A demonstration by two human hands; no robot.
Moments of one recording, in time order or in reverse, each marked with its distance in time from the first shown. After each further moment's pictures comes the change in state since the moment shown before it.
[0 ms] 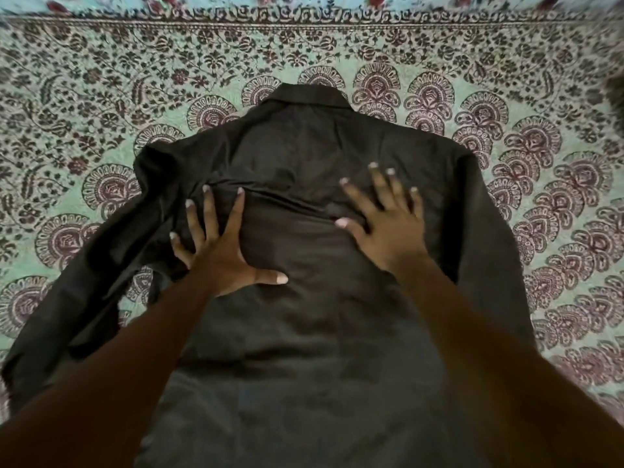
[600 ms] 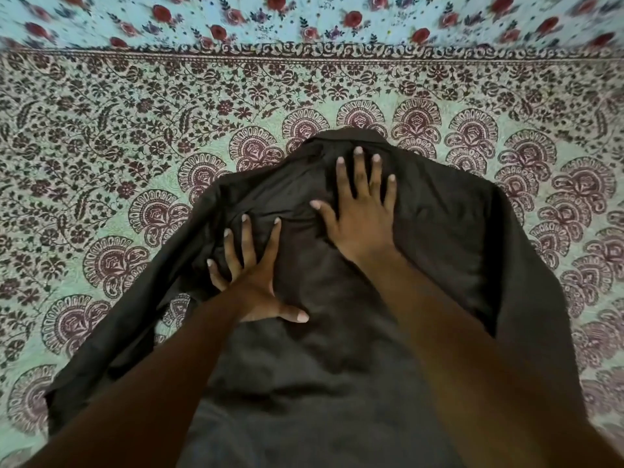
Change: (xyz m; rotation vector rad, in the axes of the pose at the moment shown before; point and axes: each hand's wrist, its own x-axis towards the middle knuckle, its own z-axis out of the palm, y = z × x) left_hand 0.008 -0.001 -0.018 0.005 -0.187 0.011; right_hand 0.094 -0.100 -0.015 0.110 0.012 0.026
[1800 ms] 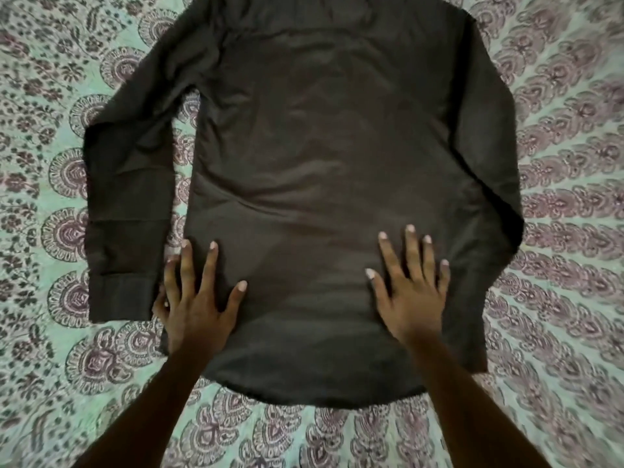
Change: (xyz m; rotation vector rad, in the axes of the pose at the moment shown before) left_hand -0.292 -0.153 0.273 -0.018 0.510 -0.148; right_hand -0.491 0.046 0.000 -0.104 -0.060 0.213
